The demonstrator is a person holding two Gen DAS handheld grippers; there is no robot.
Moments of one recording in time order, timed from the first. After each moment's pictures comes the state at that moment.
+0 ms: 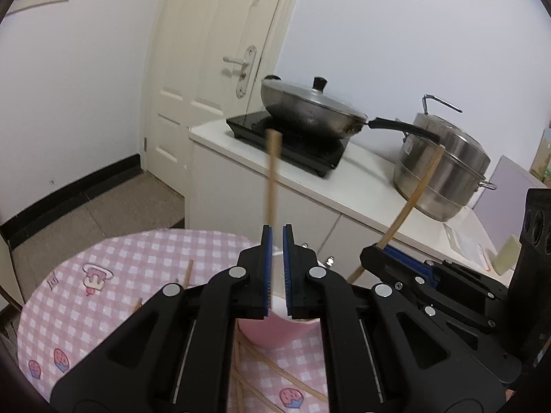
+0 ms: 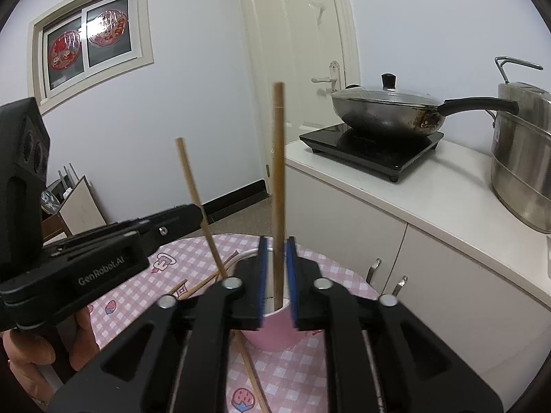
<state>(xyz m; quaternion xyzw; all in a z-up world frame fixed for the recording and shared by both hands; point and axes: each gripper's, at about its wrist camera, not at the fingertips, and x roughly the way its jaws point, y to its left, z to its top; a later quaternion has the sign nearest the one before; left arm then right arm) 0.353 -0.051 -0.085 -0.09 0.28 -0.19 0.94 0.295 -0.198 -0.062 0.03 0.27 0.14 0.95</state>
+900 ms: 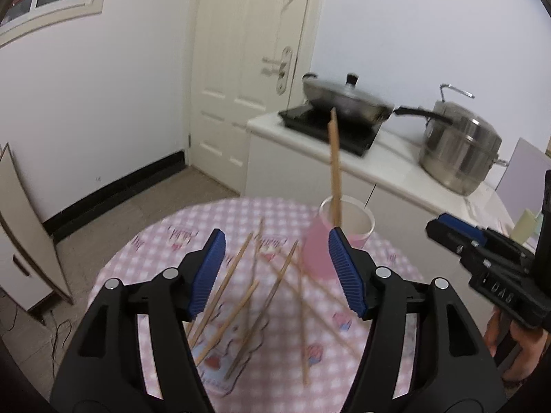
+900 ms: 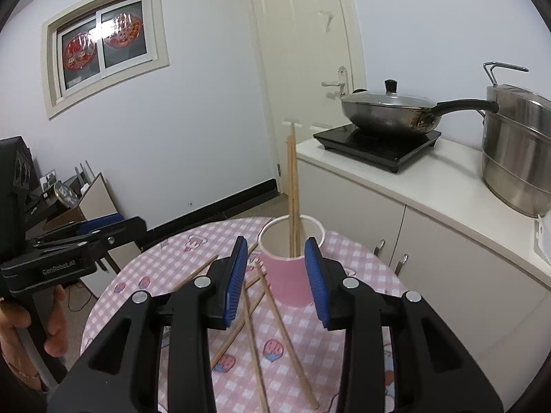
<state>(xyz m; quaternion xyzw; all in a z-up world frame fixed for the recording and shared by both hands) 0.258 0.024 -0.066 -0.04 0.31 -0.11 0.95 0.219 -0.187 -0.050 0.03 0.27 0.16 0.95</state>
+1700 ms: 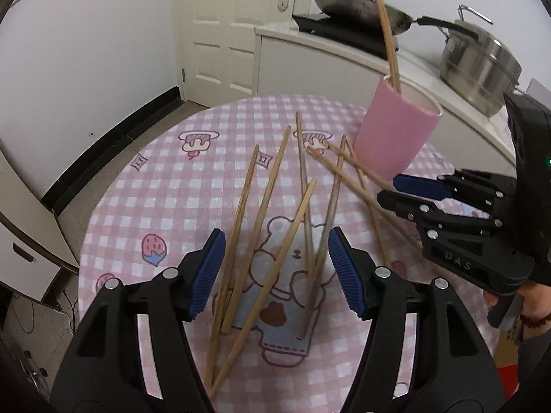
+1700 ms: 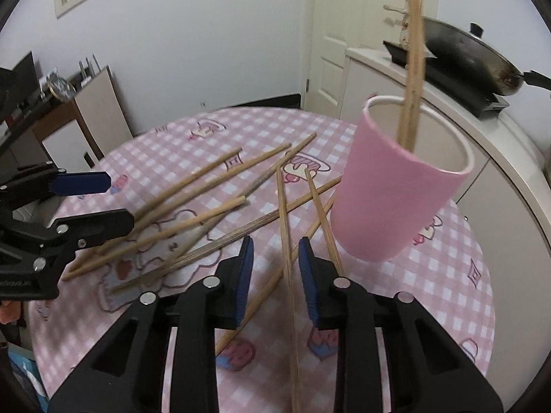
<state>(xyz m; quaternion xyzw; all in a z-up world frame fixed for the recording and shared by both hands) 0.289 0.065 -0.175 0.01 0.44 -0.13 0.89 0.282 -0.086 -0.163 -0.10 0.42 0.20 0.88</state>
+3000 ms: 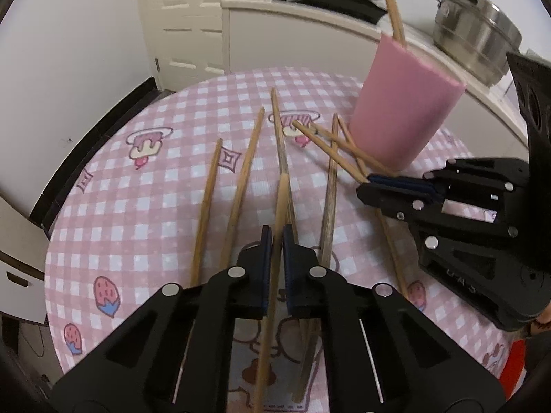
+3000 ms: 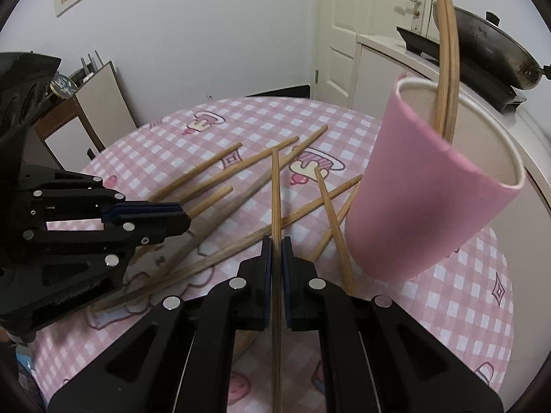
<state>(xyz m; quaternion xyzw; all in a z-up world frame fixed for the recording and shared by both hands) 0.336 0.031 -0.208 0.04 0.46 -0.17 0.87 0.304 -0.087 -0.172 -0.08 0.43 0.22 0.87</state>
